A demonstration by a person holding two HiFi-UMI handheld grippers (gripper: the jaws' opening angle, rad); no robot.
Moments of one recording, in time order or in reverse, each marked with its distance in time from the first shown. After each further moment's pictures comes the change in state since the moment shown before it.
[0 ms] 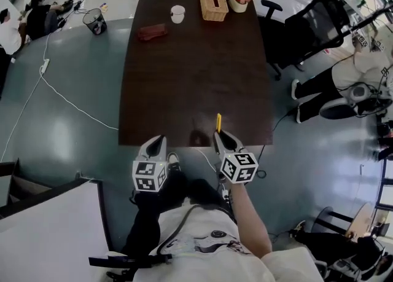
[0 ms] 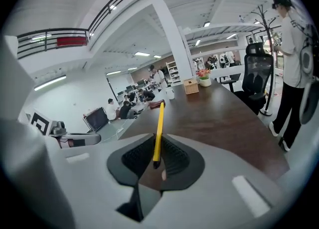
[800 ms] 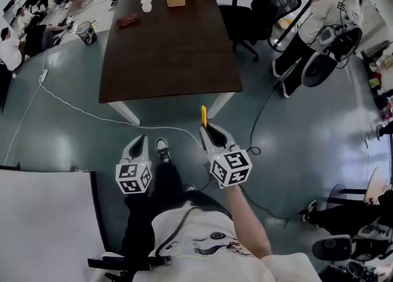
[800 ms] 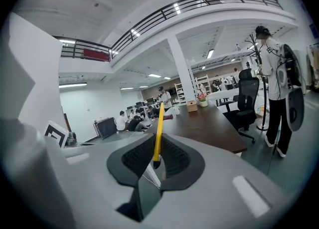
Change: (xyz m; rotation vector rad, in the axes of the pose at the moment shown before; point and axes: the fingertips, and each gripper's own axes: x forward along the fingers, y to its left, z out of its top) left arm -0.151 -0.118 -0.100 0.060 -0.136 0.050; right arm -0.226 0.048 -0.078 -0.105 -0.245 0.062
